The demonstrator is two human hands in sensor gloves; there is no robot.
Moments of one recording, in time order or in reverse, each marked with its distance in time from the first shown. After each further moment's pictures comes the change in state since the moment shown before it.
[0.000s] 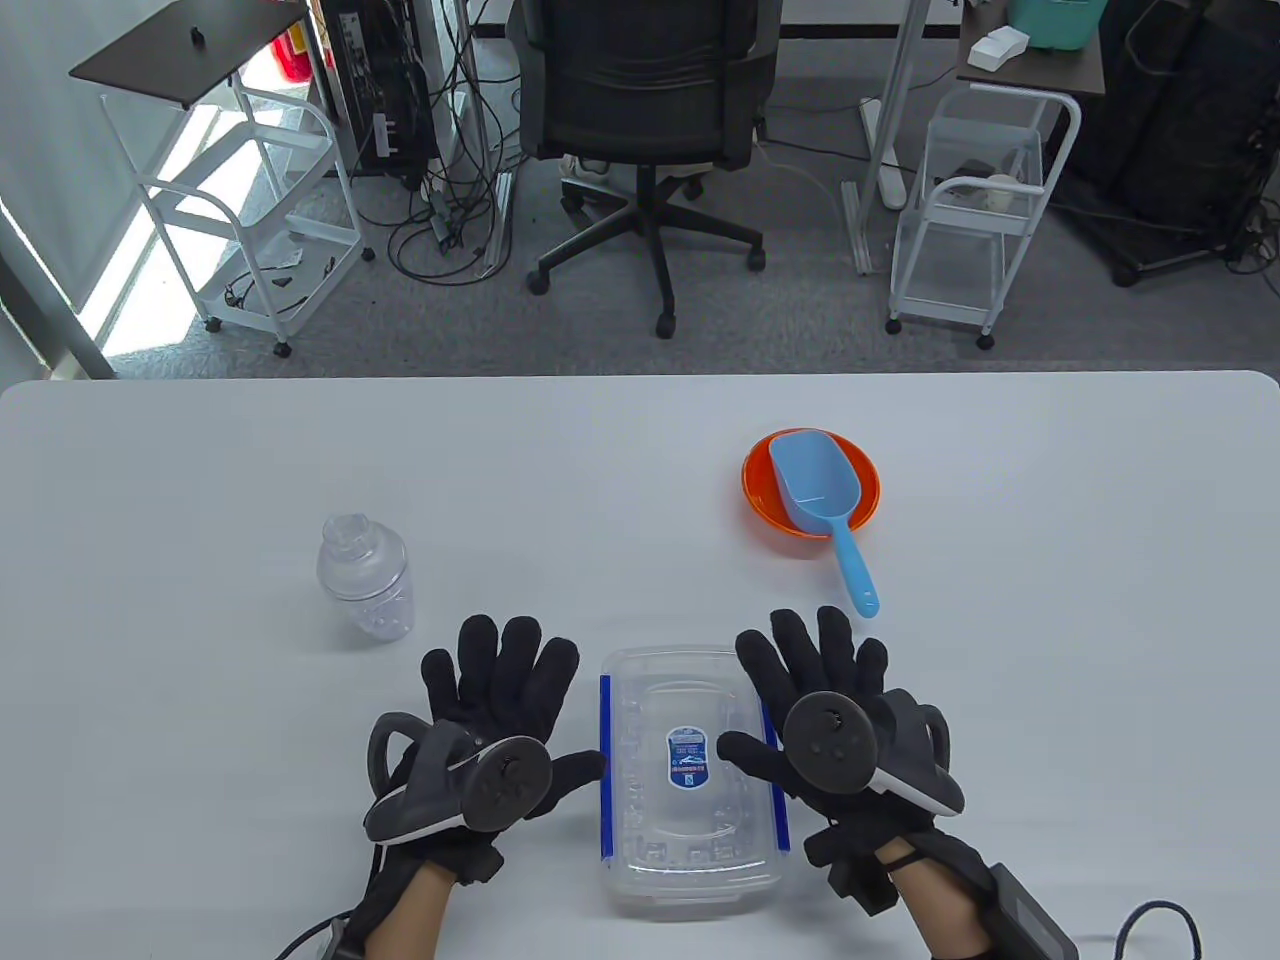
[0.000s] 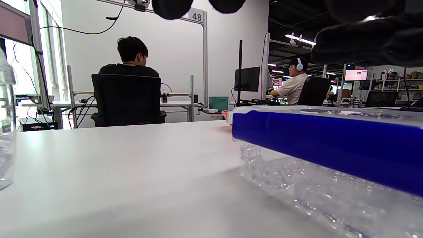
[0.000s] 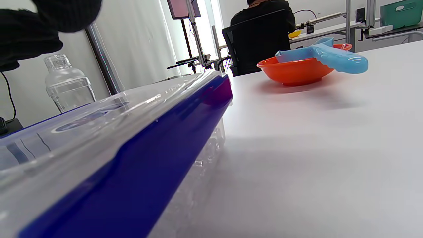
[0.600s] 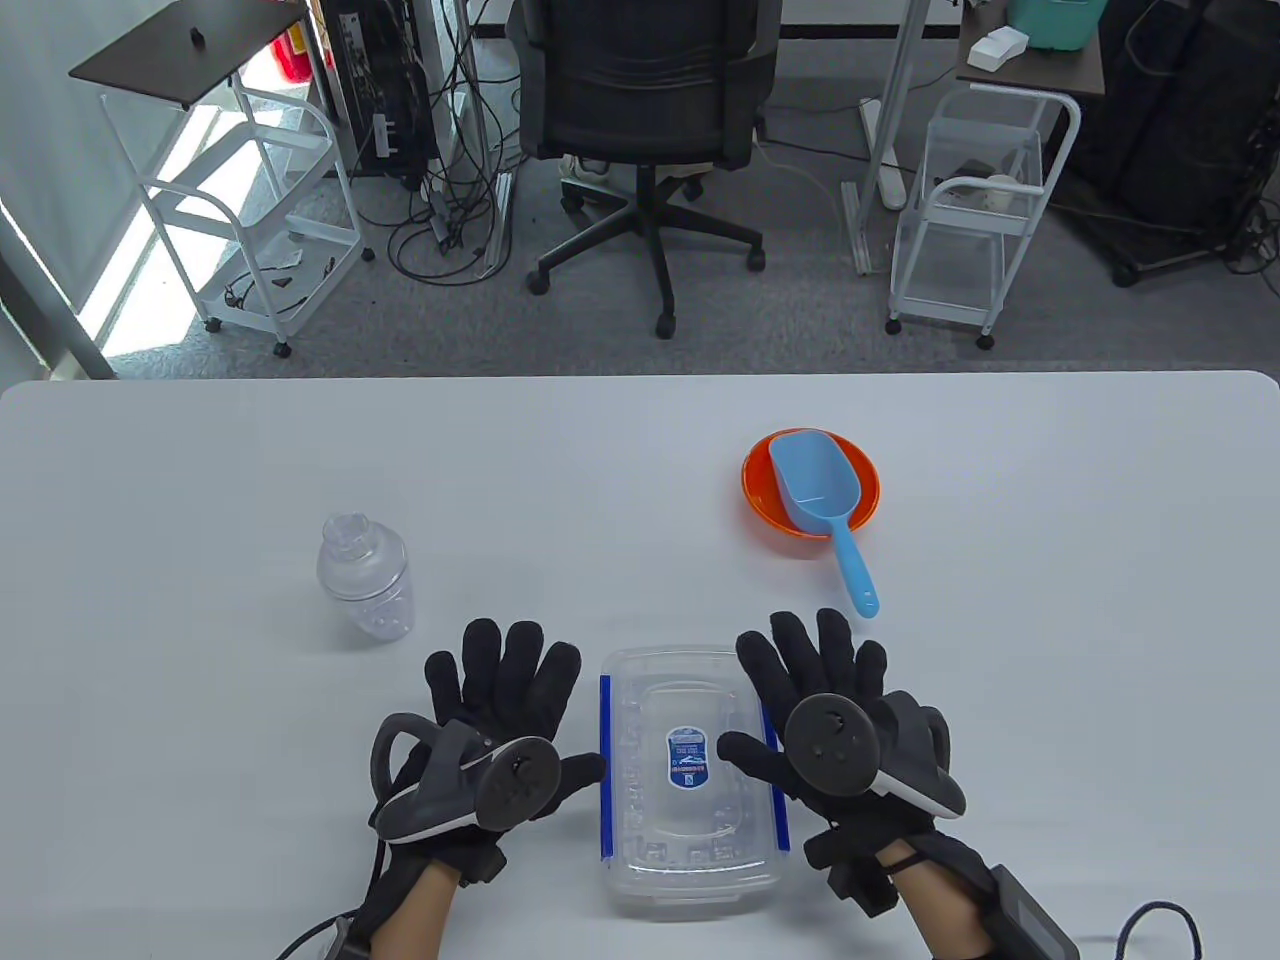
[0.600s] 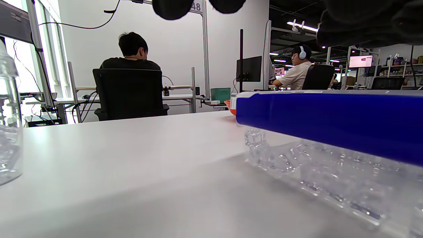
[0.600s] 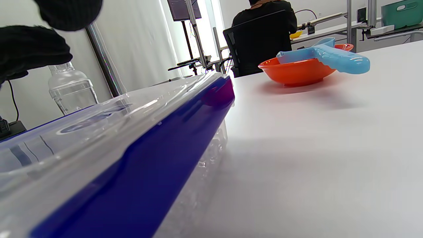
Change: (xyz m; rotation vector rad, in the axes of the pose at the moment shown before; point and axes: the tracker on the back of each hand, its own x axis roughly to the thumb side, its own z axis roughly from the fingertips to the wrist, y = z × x) left_hand 0.003 -0.004 -0.002 -0.042 0.006 -0.033; right_hand 0.000 0.000 0.002 -0.008 -0.005 -0.009
